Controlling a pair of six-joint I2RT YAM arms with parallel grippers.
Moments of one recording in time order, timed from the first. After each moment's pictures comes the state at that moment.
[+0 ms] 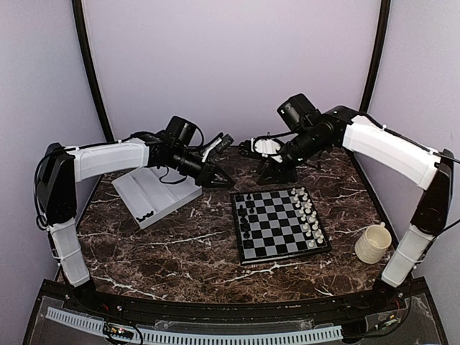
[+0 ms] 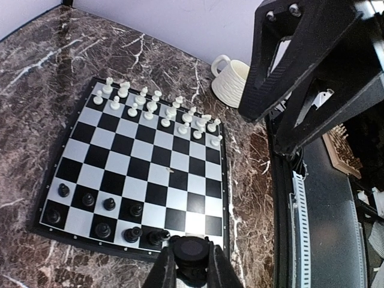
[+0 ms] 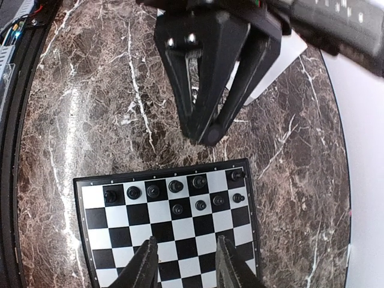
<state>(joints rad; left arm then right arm) -0.62 1.86 1.51 -0.41 0.84 0.14 0.73 1.68 1.66 -0.94 -0.36 -0.79</state>
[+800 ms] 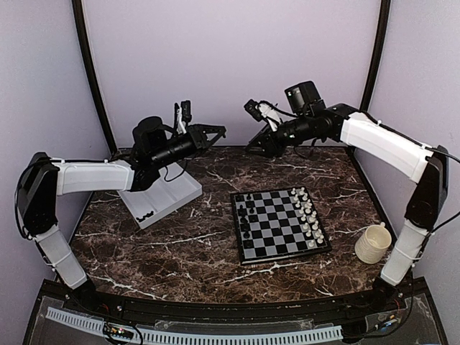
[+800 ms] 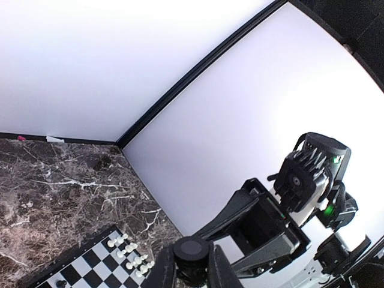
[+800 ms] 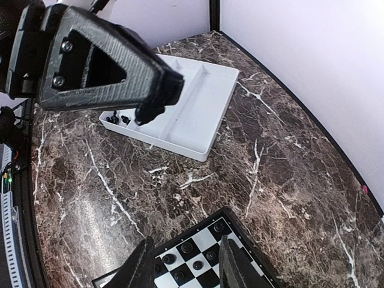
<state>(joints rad) -0.63 1.69 1.14 0.64 0.40 -0.84 0.64 1.74 1.70 -0.62 -0.46 -0.26</state>
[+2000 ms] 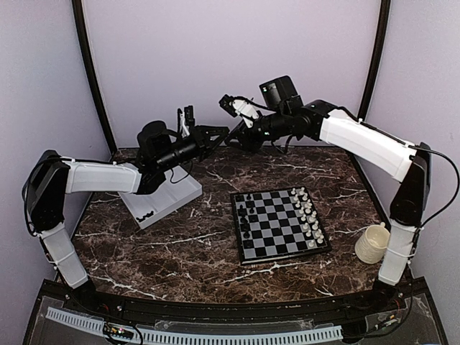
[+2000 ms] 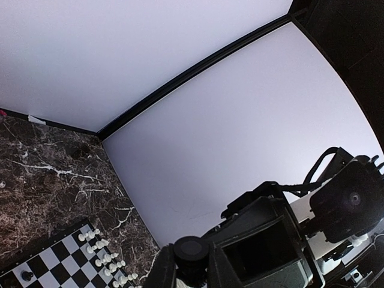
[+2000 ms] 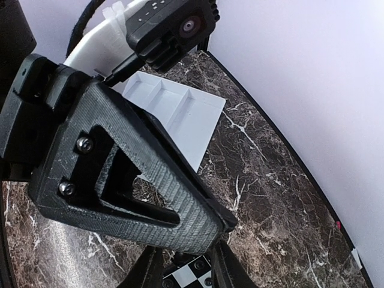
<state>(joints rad) -0.65 1.75 1.14 0.77 0.38 -1.06 0.77 1.87 1.89 -0.58 -0.27 -0.29</state>
